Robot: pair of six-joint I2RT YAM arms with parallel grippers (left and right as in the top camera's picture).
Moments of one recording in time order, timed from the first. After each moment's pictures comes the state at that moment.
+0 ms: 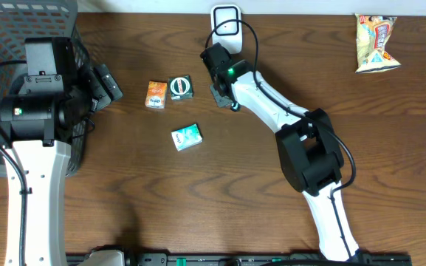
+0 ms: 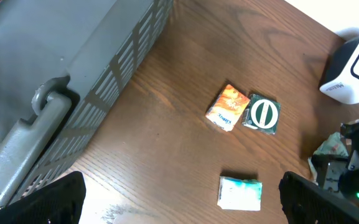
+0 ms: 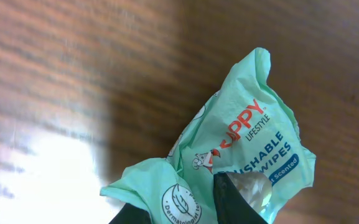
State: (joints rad) left arm 0.04 1.36 1.56 -1.15 -0.08 -0.47; right arm 0.55 2.36 1.90 -0.81 0.25 0.13
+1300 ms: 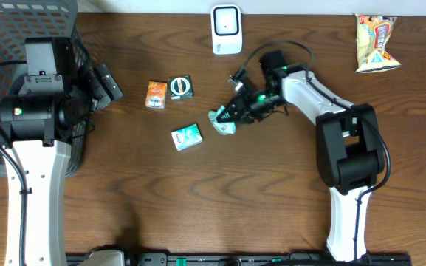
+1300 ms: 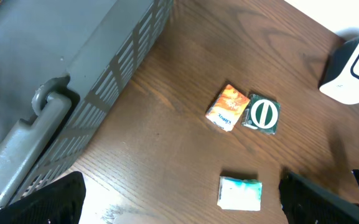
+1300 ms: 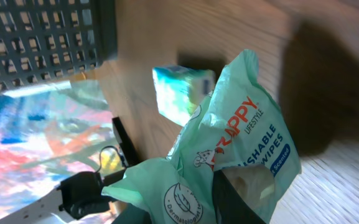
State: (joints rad) left arm 0.04 1.36 1.56 -1.15 -0.08 -0.47; right arm 0.28 2.23 1.58 -0.83 -1.07 0.07
